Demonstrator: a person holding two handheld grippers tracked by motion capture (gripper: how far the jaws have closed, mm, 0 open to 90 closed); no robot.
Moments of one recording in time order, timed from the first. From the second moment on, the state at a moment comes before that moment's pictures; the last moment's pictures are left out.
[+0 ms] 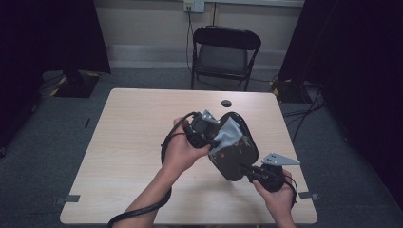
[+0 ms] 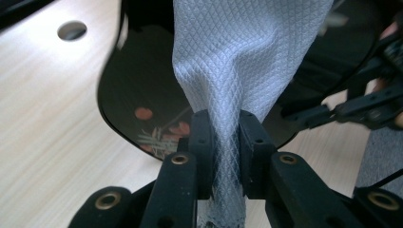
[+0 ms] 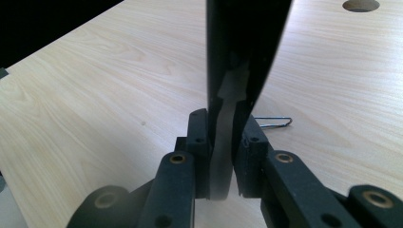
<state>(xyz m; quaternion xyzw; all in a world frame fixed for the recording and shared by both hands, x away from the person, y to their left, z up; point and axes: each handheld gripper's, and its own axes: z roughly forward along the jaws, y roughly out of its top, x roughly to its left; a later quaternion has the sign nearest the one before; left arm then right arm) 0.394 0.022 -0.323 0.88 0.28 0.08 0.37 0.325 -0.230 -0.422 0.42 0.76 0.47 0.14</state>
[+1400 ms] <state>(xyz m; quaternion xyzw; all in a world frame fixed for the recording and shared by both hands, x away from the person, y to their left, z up) 0.388 0.037 -0.444 0.90 0.33 0.02 0.29 0.326 -0.228 -0.422 0.42 0.76 0.48 0.14</state>
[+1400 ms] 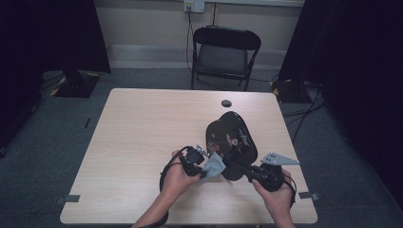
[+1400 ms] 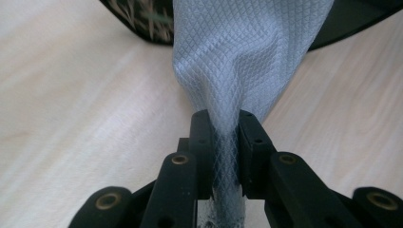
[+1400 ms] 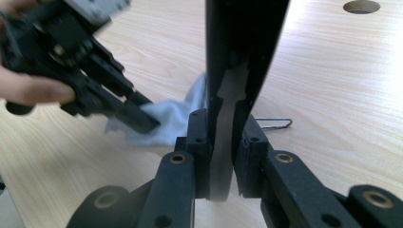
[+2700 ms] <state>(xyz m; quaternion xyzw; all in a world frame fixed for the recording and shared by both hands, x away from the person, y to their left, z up) 0.391 0.012 -0.334 0.89 0.28 0.06 0.35 0.326 -0.225 -0.423 0.42 0.77 0.47 0.14</state>
